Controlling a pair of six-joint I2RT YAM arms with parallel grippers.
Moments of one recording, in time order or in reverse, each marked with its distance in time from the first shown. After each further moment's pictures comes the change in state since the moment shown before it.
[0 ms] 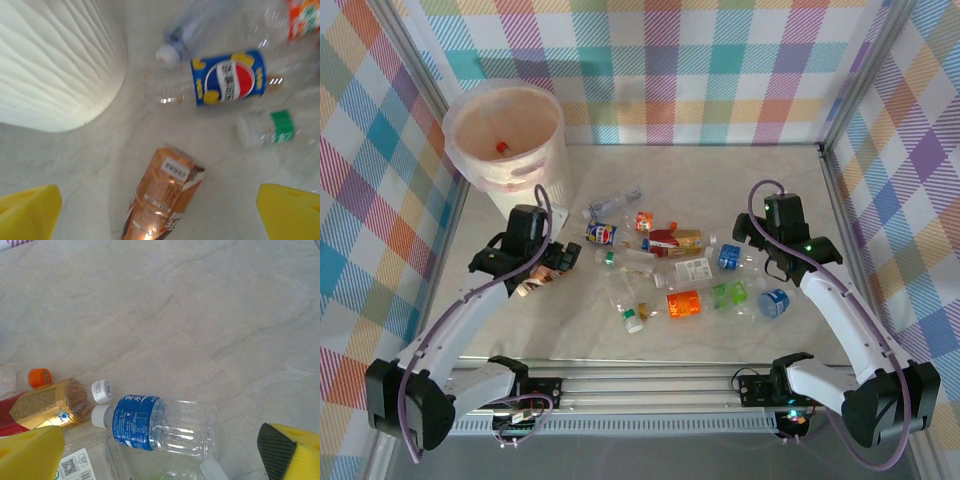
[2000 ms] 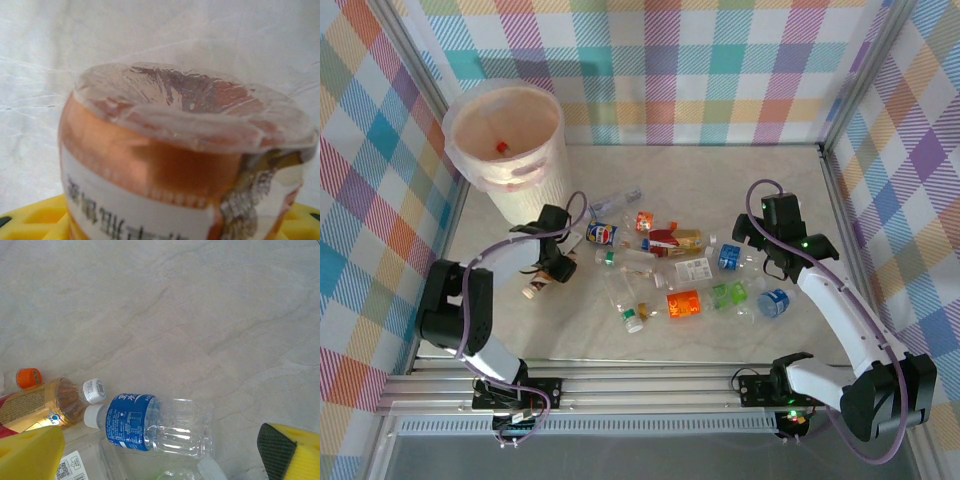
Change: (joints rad) left arm 0.067 0.463 0.072 -0.057 0.007 0.143; right arm 0.000 0.031 0.000 -0.003 0.012 0.016
